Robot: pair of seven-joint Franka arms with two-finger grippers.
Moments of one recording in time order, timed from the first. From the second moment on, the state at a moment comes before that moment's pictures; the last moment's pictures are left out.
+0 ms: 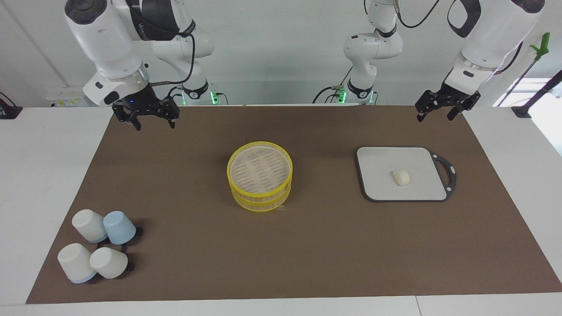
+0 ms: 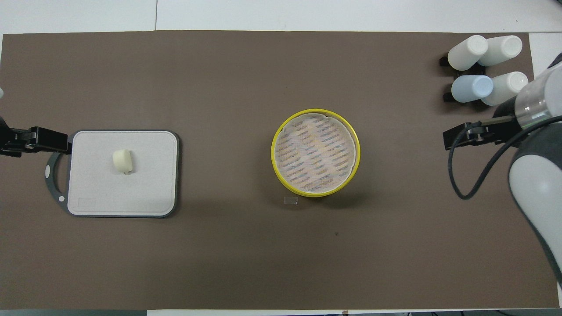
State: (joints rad) left arm 0.00 -0.07 -0.04 -1.69 -0.01 1.60 0.00; right arm 0.20 0.00 -0.07 -1.64 0.00 1.58 0.04
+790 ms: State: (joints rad) left arm 0.01 -0.02 -0.02 -2.22 -0.01 2.28 -0.01; right arm 0.66 0.43 -0.05 -1.33 0.04 1.80 0.64
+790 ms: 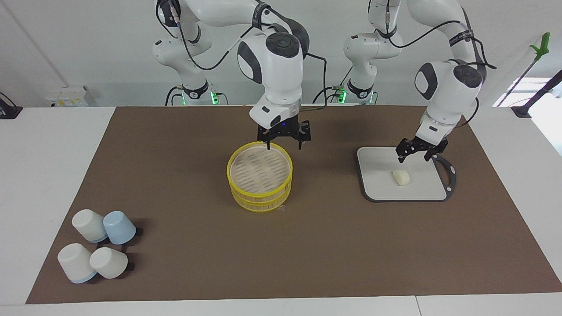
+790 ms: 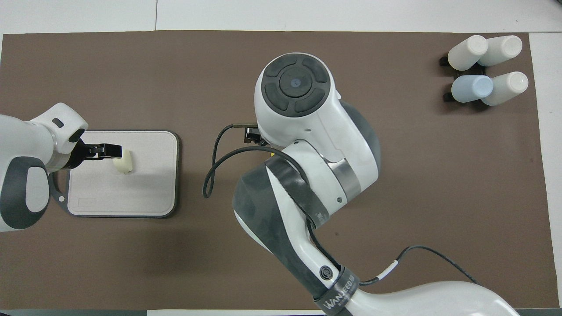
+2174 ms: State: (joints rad) left arm 0.00 0.10 -0.03 -2.33 -0.01 2.59 -0.11; right arm 0.75 0.37 -0.07 -1.70 0.02 2.11 0.57
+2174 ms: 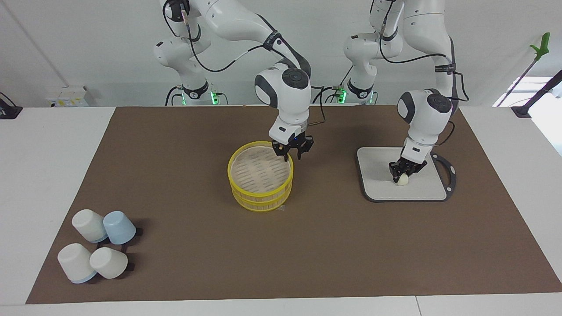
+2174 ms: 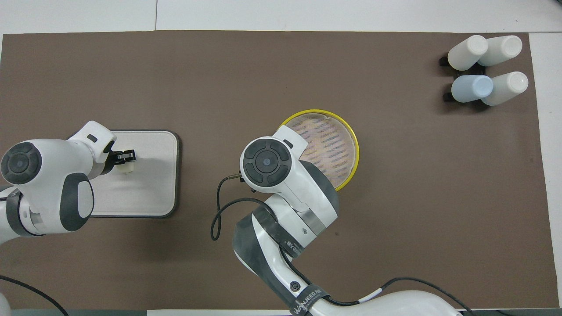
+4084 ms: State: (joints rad) left arm -0.65 0.30 -0.05 -1.67 -0.03 2.16 -0.84; right arm 0.15 0.03 -0.09 -1.66 -0.06 1.47 -0.27
